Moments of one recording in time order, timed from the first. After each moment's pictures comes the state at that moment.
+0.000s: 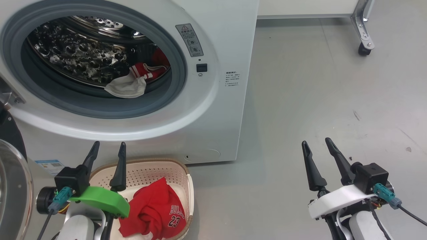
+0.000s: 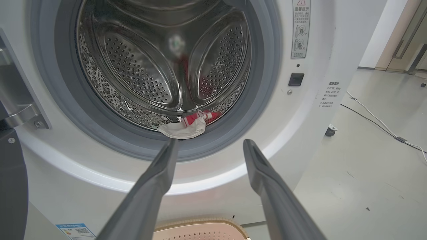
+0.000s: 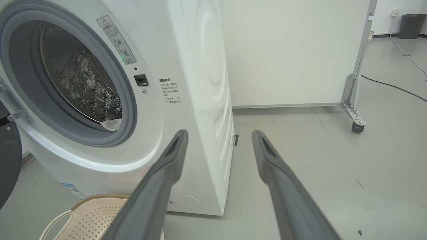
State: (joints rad) left arm -0.20 0.05 -0.09 0.40 -0.28 -0.11 -0.25; right arm -0.07 -0.06 0.19 0.24 0.33 0.12 -0.25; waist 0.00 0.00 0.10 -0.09
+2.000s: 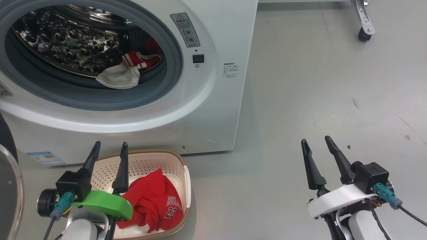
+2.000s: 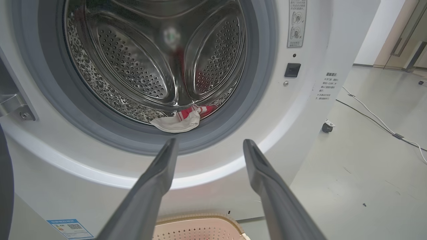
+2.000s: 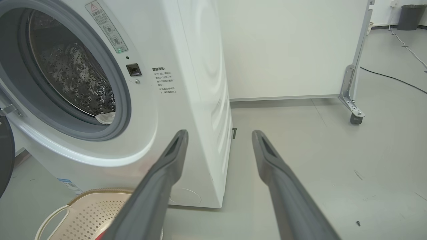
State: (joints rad) left arm -0.16 0.04 -0.10 0.31 -0.28 -0.08 -0.25; right arm -0.07 -0.06 0.19 0.21 0.33 0.12 -0.25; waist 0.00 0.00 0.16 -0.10
